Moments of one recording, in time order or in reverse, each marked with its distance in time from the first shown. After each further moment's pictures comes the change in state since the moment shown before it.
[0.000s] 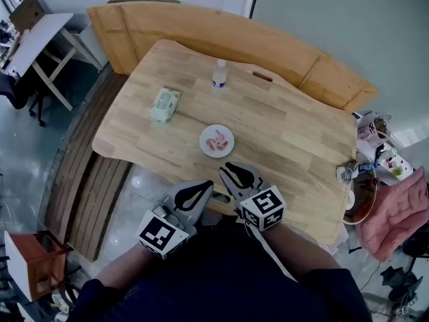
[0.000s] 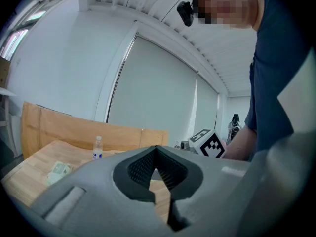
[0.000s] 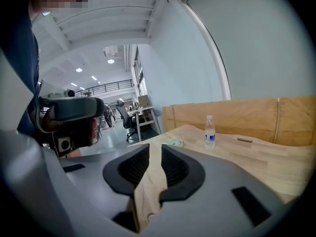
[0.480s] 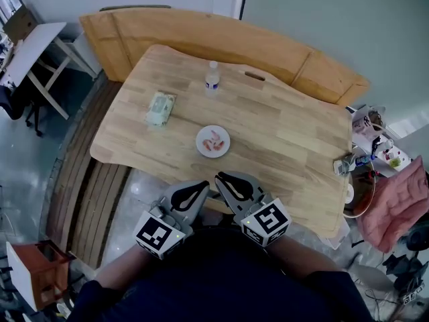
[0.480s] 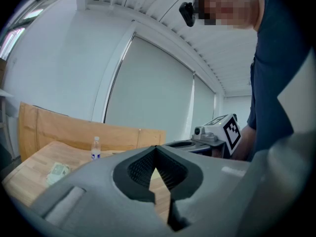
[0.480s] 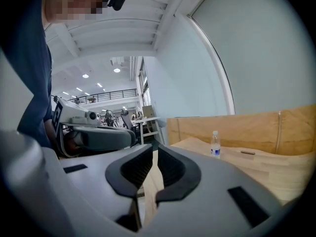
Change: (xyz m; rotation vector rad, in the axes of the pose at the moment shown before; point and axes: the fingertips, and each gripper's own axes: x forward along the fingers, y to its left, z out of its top) left arm -0.010 -0.006 0.001 0.012 0.009 -0.032; right arm -0.038 0.050 0.046 -0.039 -0.128 0.031
